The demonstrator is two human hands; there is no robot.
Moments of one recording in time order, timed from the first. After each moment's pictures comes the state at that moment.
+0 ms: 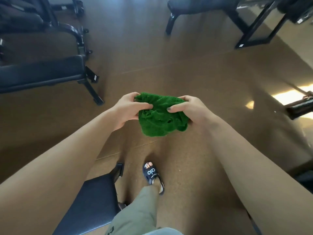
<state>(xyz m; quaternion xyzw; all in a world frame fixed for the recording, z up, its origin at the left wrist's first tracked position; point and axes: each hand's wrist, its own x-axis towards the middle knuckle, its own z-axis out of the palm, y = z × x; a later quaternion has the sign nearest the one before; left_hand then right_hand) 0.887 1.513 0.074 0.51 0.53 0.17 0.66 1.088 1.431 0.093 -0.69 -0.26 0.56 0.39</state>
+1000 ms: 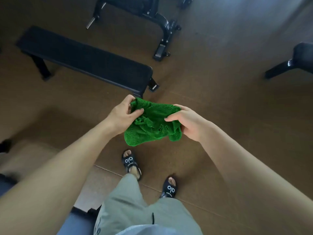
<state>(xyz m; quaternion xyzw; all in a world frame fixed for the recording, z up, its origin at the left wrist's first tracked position) 0.752 1.941 0.043 0.44 0.73 0.24 0.46 0.978 2.027 0.033 -0.53 -0.38 0.76 0.07</state>
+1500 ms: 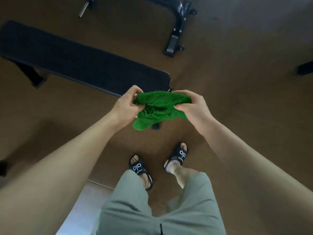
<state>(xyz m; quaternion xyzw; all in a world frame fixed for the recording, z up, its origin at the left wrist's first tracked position) 0.559 2.149 -0.095 0.43 0.70 0.28 0.49 0.782 2.217 -0.090 -0.58 -0.52 0.60 0.18</state>
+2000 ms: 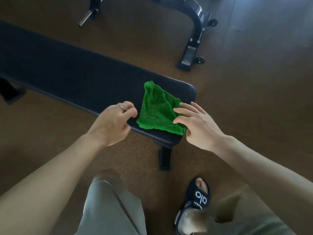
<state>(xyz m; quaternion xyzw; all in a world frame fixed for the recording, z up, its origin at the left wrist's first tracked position) 0.426 2.257 -0.439 0.76 0.64 0.11 0.09 0.723 2.360 -0.439 -0.32 -0.94 0.14 -0.01</state>
